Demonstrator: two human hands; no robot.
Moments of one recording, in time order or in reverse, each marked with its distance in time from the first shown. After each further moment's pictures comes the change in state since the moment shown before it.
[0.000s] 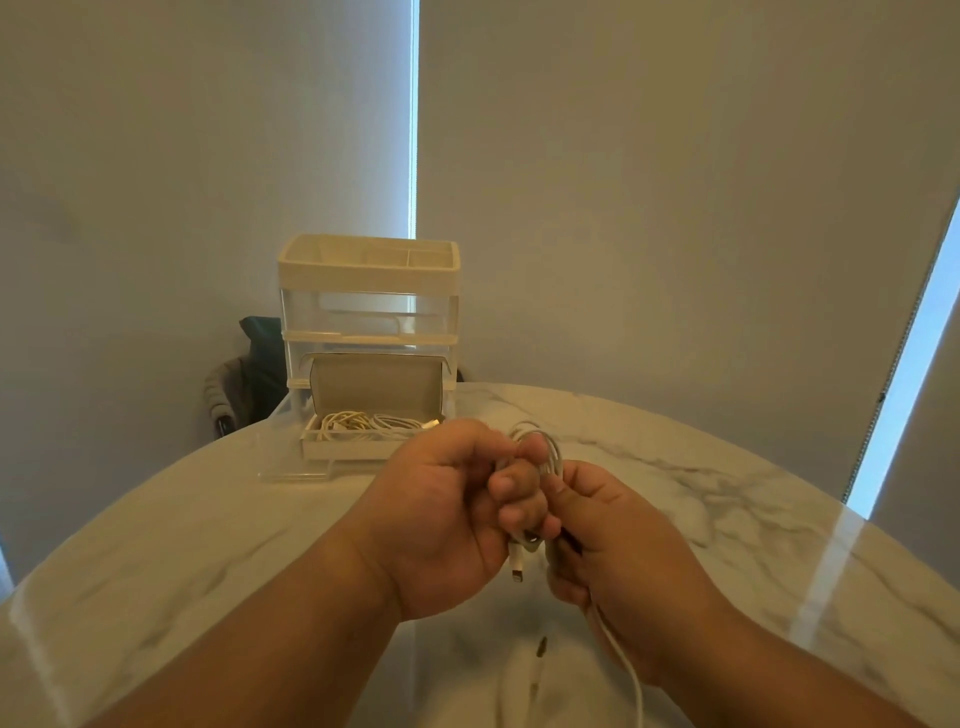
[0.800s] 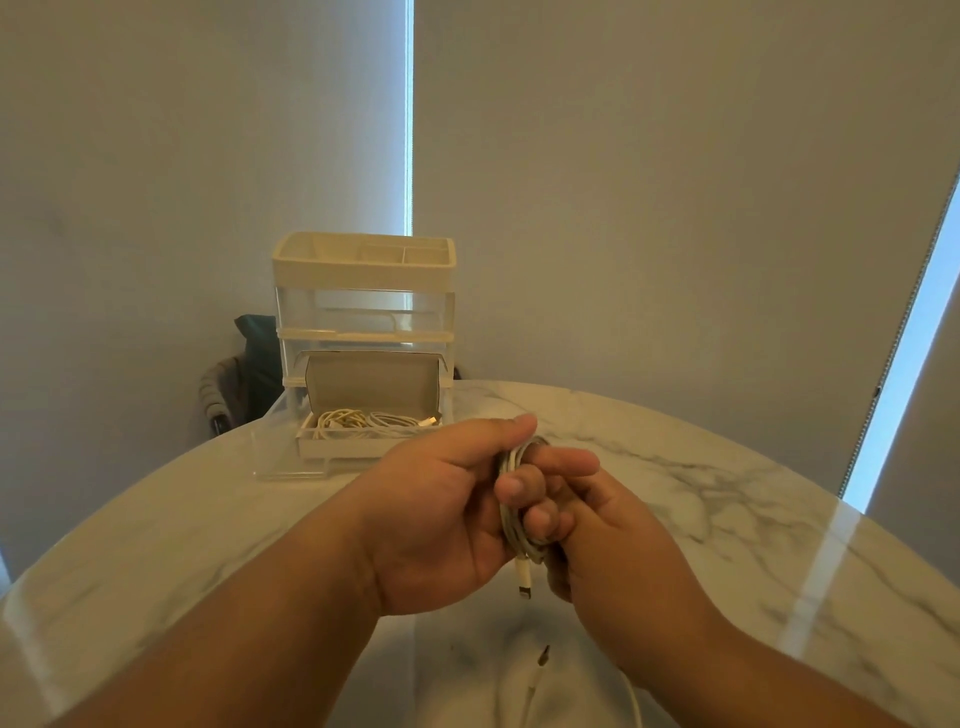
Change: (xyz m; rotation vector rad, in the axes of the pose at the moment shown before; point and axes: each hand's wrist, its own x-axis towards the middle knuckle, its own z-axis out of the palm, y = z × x) left_hand -0.006 0.009 0.004 0.093 -0.017 -0.143; right_hand -0.010 0.000 0.005 -0.217 0.074 -0.154
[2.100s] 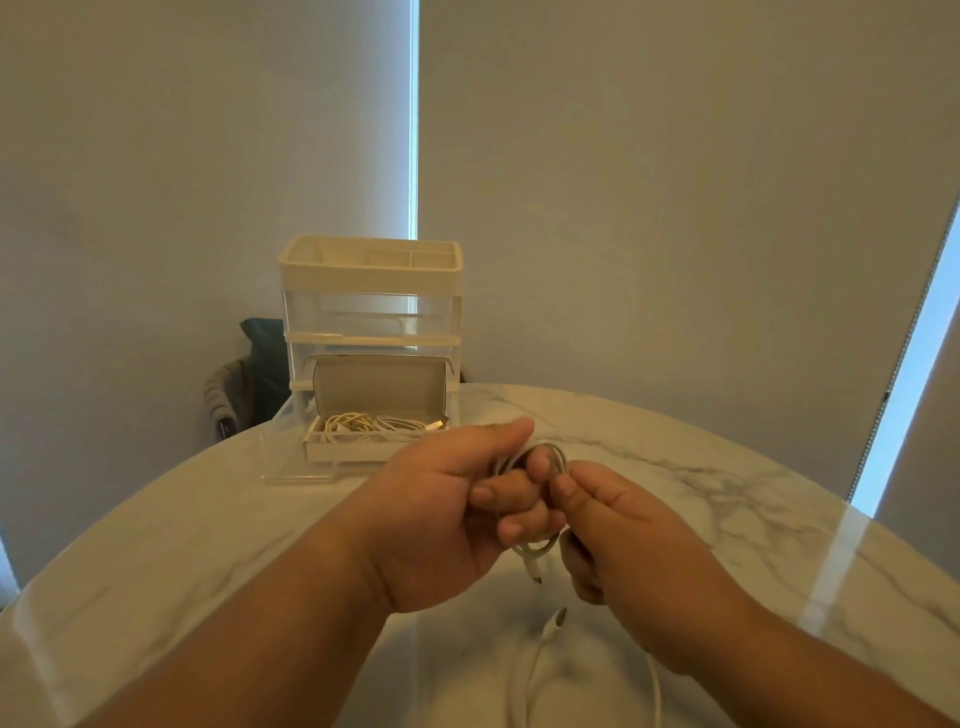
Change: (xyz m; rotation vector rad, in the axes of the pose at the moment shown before) left_hand 0.002 -0.001 -0.012 0.053 -0.019 0.080; right_hand 0.011 0.000 -0.013 -0.098 -0.141 0.044
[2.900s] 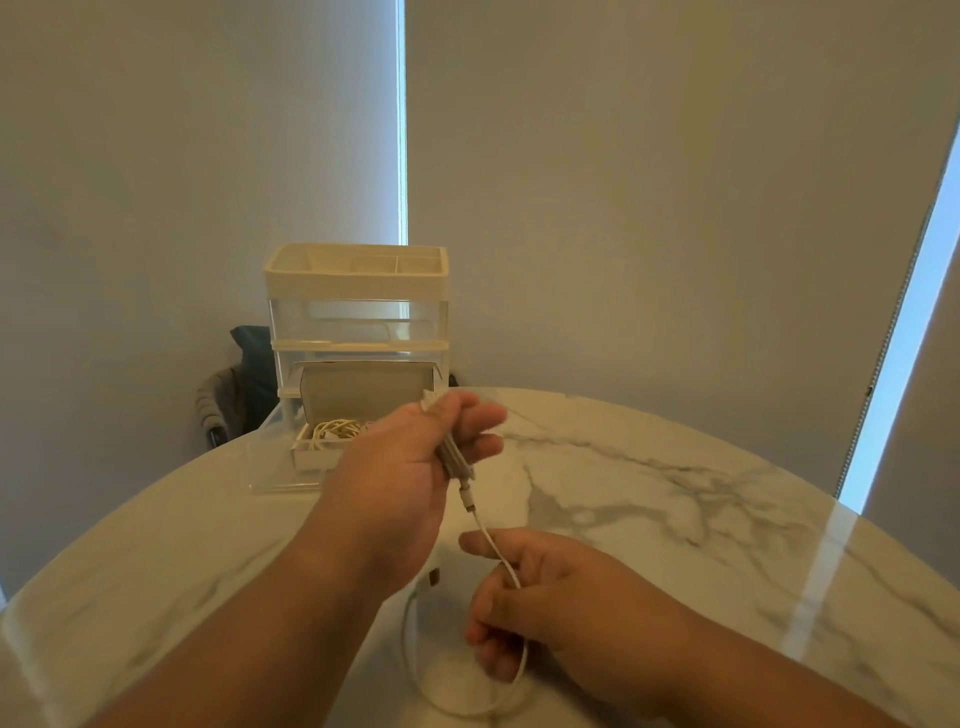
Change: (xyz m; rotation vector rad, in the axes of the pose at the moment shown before) left_hand 0.014 -0.002 -0.005 0.013 0.446 0.398; right_hand -0.010 -0.002 0.014 -0.080 -0.332 0.259
